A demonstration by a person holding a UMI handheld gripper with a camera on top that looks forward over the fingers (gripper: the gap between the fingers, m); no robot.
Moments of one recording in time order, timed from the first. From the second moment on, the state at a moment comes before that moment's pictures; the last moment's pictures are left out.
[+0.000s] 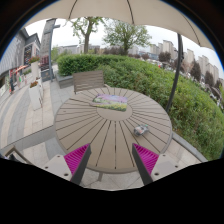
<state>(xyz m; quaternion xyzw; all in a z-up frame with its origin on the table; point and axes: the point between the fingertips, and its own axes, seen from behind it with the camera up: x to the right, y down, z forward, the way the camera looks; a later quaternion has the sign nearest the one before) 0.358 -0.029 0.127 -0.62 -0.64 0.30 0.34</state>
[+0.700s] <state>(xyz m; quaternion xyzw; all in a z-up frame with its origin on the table) 0.237 0.102 0.027 -0.66 -0.57 0.32 0.37</state>
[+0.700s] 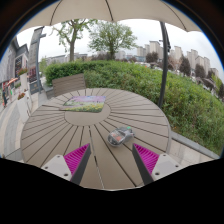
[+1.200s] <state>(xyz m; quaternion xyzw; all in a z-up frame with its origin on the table) 0.124 0.116 -0.020 -0.66 -0.60 0.30 0.33</state>
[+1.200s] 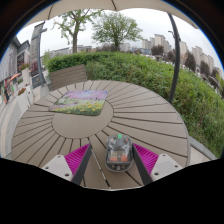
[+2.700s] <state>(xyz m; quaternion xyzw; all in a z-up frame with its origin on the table) -0.043 -0.013 0.105 -0.71 -0.59 0.19 0.33</state>
